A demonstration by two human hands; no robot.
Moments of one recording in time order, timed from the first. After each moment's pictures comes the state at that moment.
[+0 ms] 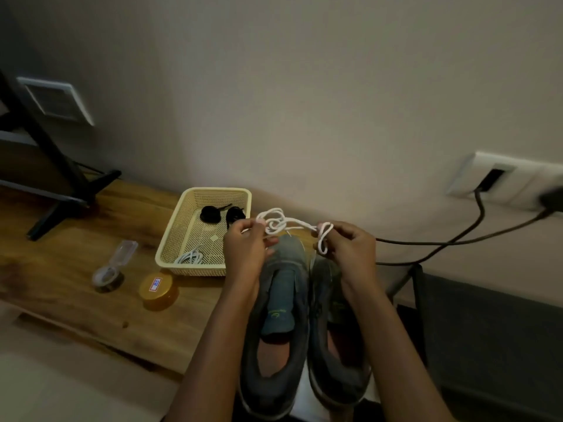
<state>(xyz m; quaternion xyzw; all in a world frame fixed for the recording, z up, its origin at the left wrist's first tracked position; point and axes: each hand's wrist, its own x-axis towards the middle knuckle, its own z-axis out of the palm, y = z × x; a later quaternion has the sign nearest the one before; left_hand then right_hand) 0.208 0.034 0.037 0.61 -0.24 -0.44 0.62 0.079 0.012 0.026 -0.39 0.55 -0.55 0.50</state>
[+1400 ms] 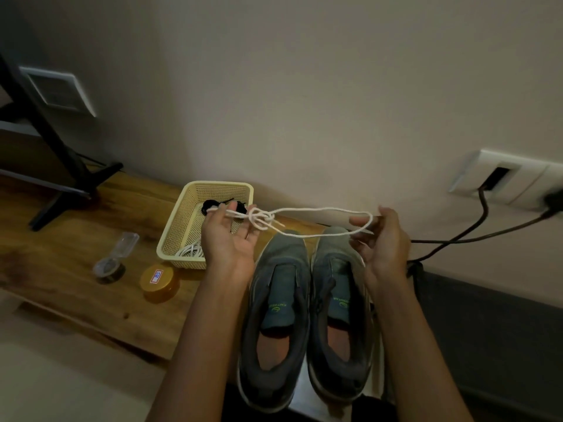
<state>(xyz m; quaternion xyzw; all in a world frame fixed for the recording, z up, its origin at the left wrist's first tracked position) 0.229 0.039 0.057 0.35 0.05 -0.56 0.75 0.050 0.004 0.038 -0.20 0.53 -0.64 0.52</state>
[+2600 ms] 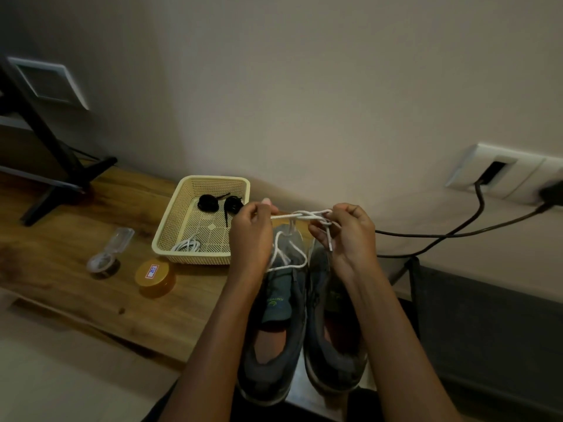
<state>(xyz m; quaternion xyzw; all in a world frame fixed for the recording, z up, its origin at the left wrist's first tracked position) 0.202 0.039 0.042 0.64 -0.37 -0.35 0.57 0.083 0.010 0.044 -0.24 0.45 -0.60 0.62</state>
